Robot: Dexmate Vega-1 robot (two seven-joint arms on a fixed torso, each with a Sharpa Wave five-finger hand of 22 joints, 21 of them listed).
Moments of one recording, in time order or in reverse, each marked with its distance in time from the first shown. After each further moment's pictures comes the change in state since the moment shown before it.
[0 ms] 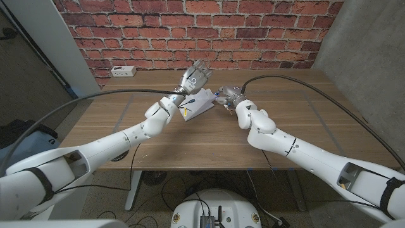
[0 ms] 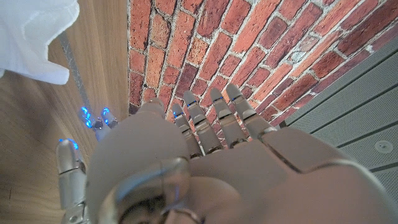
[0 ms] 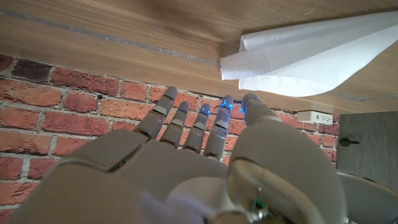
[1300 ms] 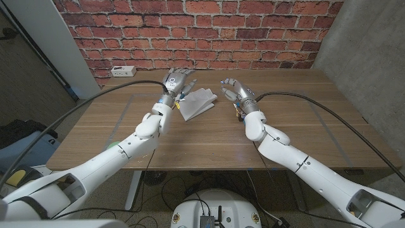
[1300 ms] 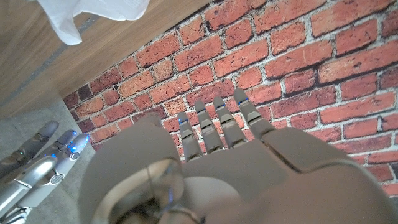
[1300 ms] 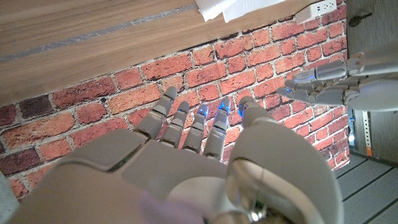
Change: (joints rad) left arm 0.239 -0.034 -0.293 -0.192 -0.714 -0.057 -0.093; left_hand -0.202 0.012 0.049 0.070 -0.048 -0.173 0.057 -0.004 0.000 -0.201 0.133 -0.013 0.000 -0.146 0.006 0.000 0.000 -0.123 0.065 -0.042 0.007; right arm -0.243 0.027 0.263 0.023 0.345 0.438 -0.434; right_hand -0.020 0.031 -0.008 0.008 0.000 -0.041 0.020 0.000 0.000 -0.026 0.026 -0.004 0.000 -0.004 -0.004 0.000 0.009 0.005 -0.006 0.000 0.000
